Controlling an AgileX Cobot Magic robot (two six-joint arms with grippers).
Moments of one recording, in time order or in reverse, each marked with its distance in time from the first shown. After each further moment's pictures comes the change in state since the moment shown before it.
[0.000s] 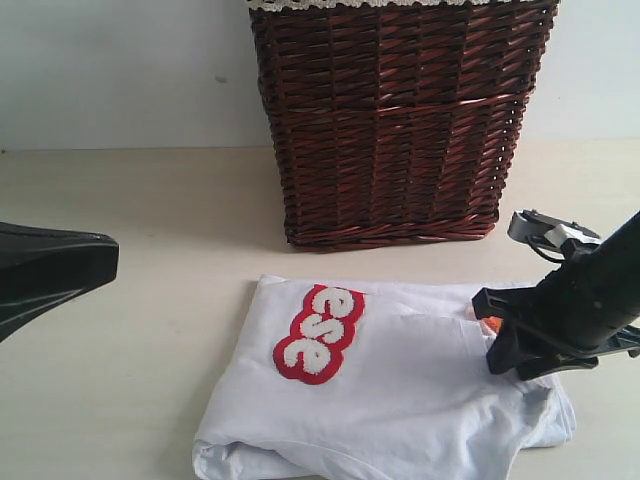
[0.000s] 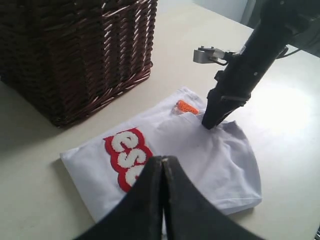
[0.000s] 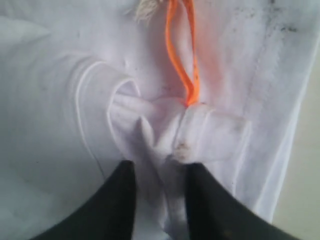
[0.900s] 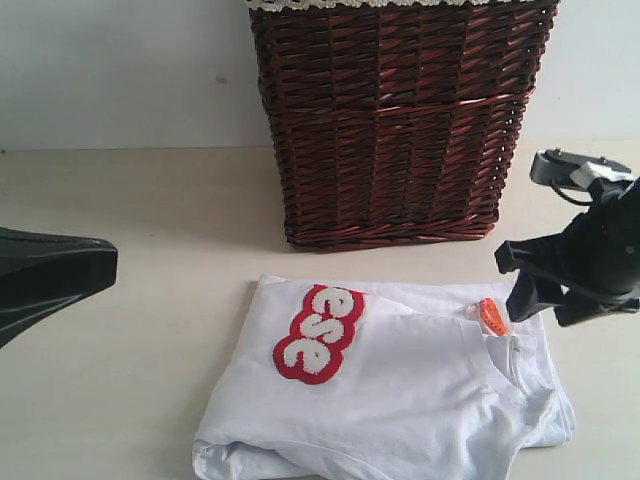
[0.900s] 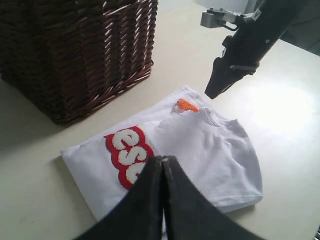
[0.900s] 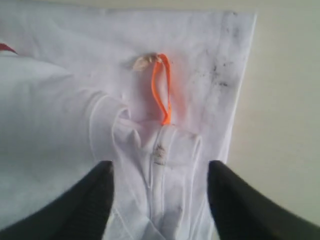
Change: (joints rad) left arm 0.000 -0.009 0.017 0.000 -0.006 0.000; right arm 0.000 -0.129 -0.094 -0.252 0.066 0.200
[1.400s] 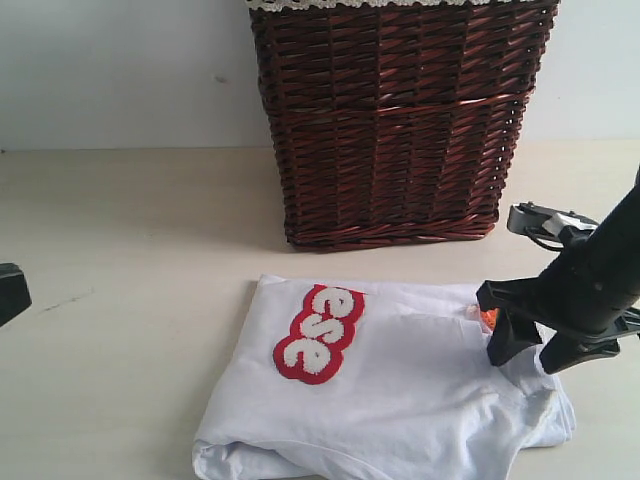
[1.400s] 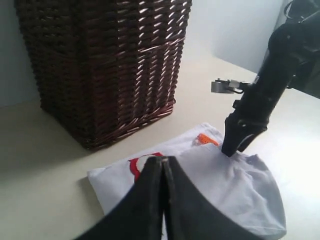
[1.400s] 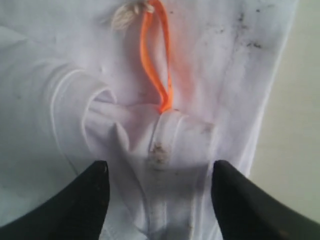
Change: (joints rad) left arm 0.000 -0.272 0.244 -0.006 -0.212 -0.020; right arm 0.002 0.159 0.004 0.073 0.006 -0.052
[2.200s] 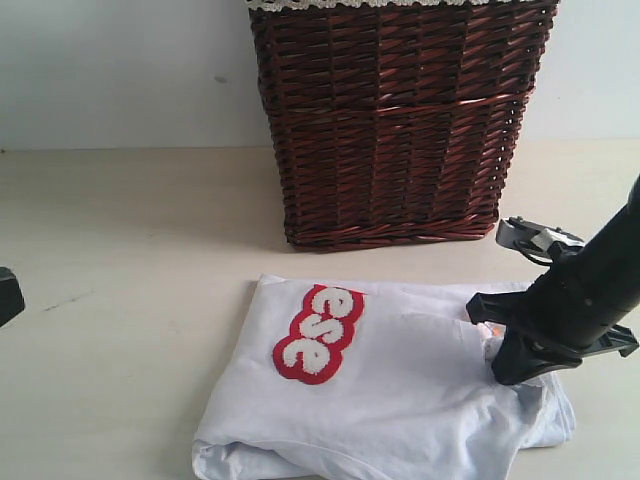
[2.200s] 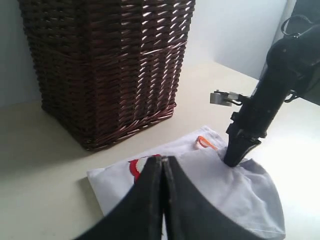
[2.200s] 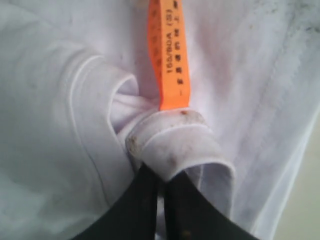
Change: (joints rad) left arm 0.000 -0.019 0.018 -0.004 -0.015 -0.014; right arm 0.000 0.039 0.027 0.137 -0.002 -0.144
